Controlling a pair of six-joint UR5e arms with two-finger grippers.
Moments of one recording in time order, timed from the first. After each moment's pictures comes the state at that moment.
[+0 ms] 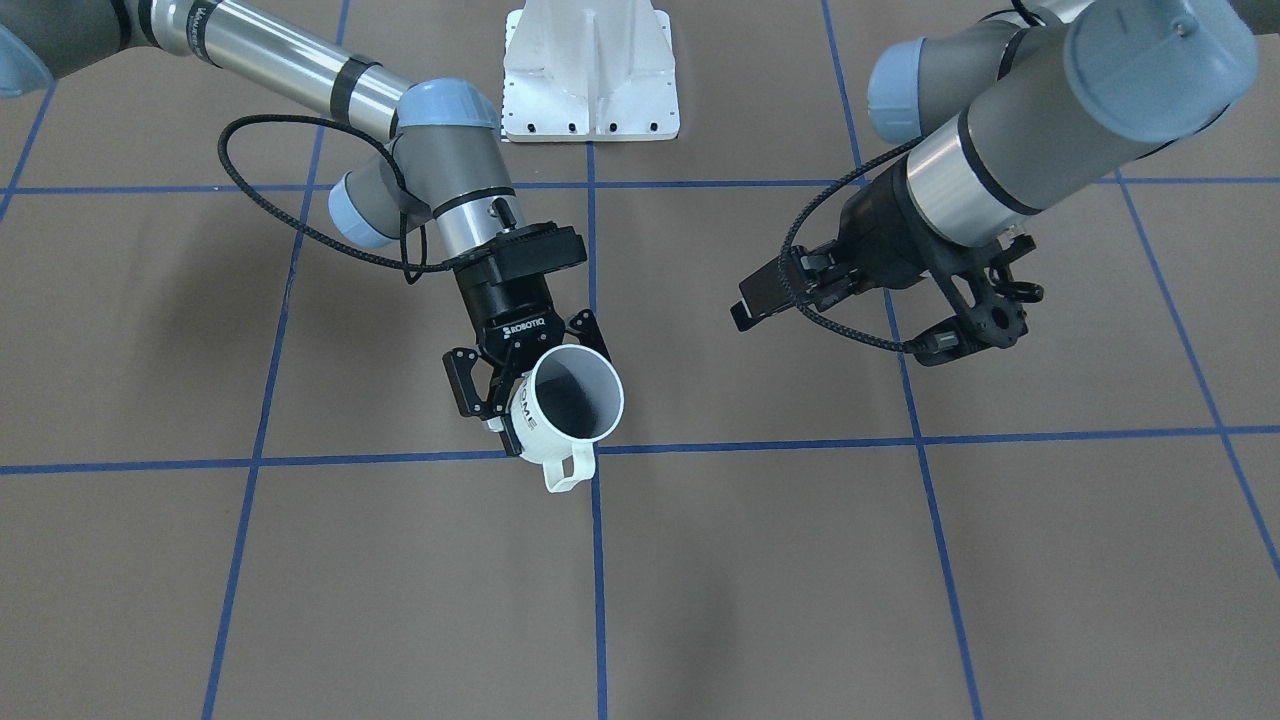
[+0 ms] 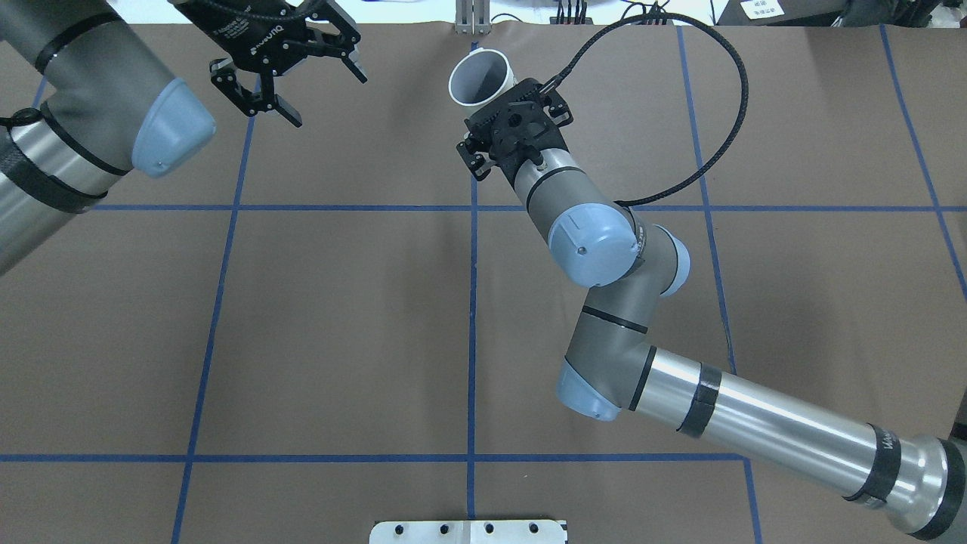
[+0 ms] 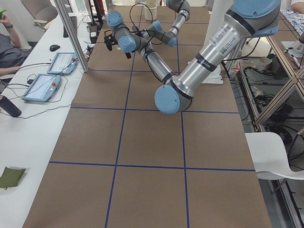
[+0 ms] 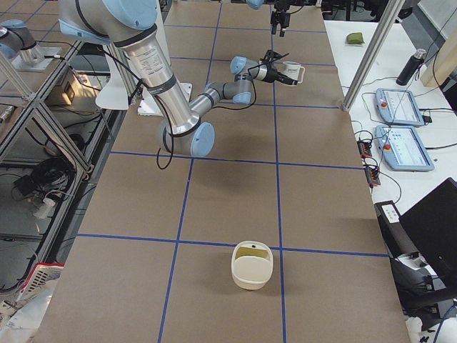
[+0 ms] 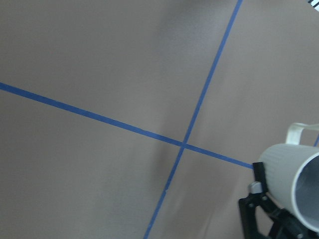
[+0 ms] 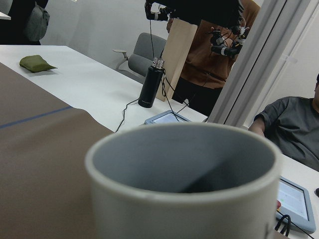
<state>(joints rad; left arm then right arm) -1.01 -2.32 -1.60 -1.77 -2.52 -1.46 0.50 -0.86 1.39 -0.63 1.01 0.43</state>
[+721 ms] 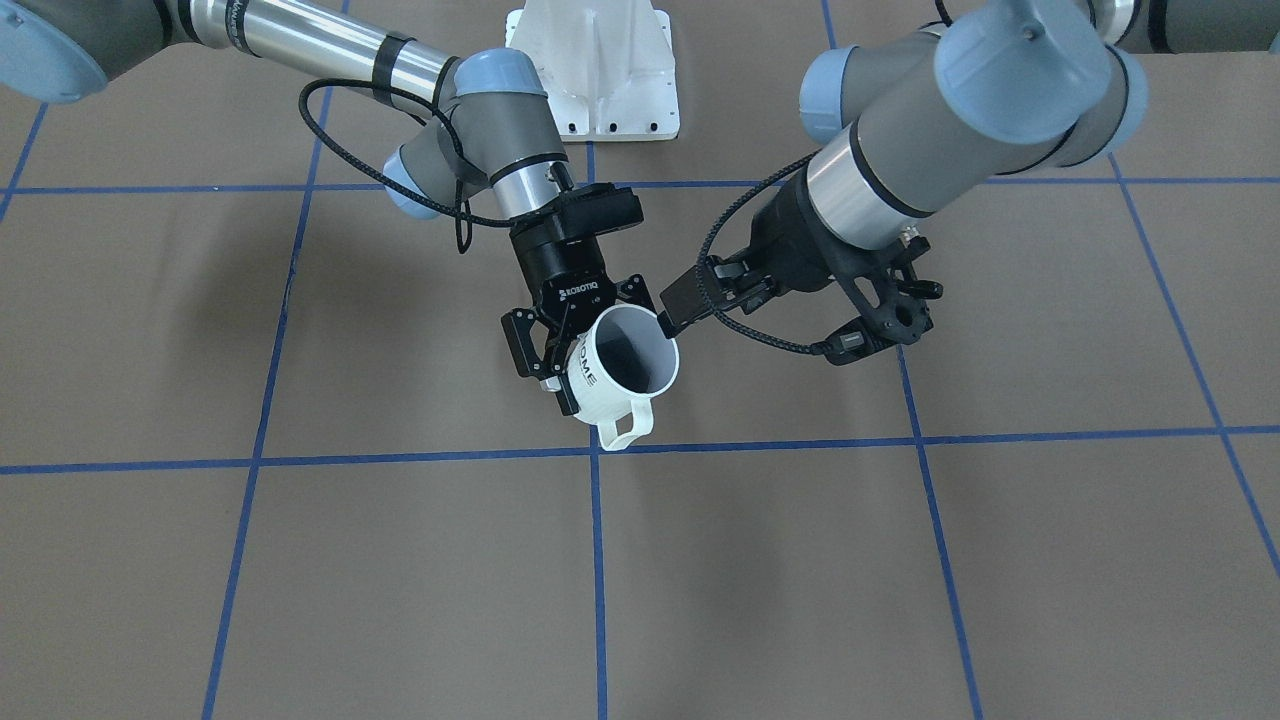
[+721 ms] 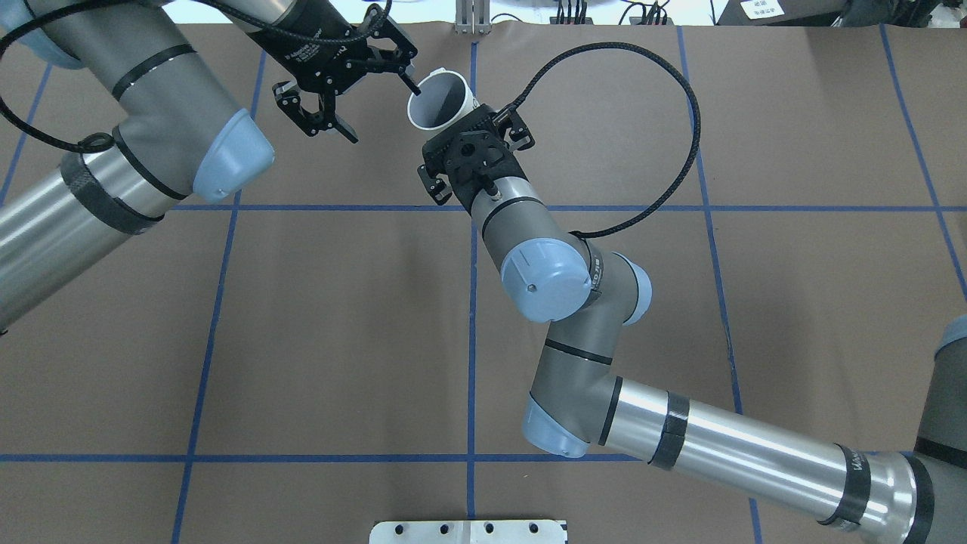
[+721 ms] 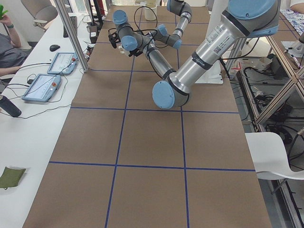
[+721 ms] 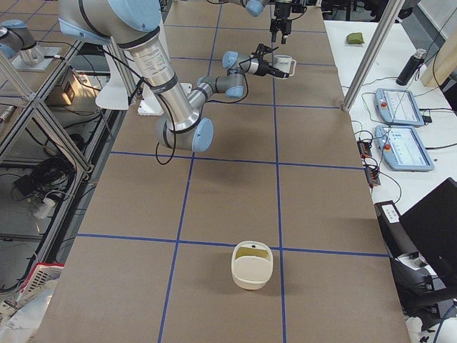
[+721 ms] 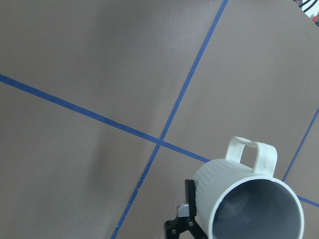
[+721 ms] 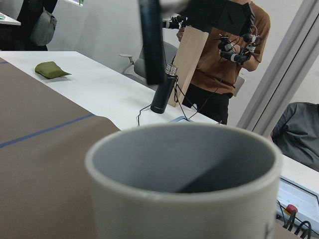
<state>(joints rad) -0.93 -2.37 -1.57 -1.84 -2.42 -1.61 0.43 -0.81 1.39 -0.68 0.94 0.43</state>
